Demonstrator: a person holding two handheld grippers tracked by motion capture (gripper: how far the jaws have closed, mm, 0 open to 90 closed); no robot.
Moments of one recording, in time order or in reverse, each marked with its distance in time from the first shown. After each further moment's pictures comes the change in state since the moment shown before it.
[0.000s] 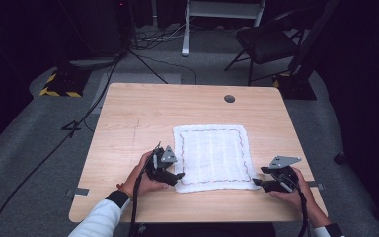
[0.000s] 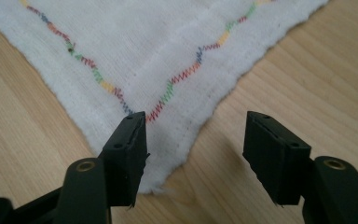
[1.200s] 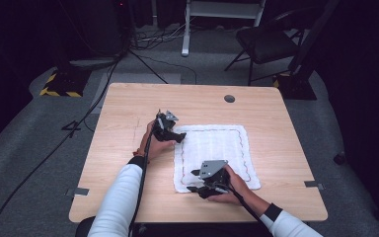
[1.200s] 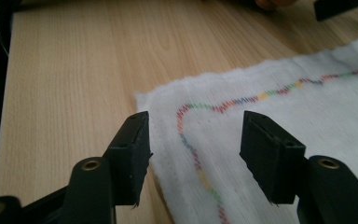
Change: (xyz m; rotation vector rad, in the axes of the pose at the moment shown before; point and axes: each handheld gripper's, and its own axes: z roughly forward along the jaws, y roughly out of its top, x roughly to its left) left arm 0.110 0.041 0.073 -0.029 0.144 -0.210; right arm 0.139 0.116 0.085 -0.137 0.296 -0.382
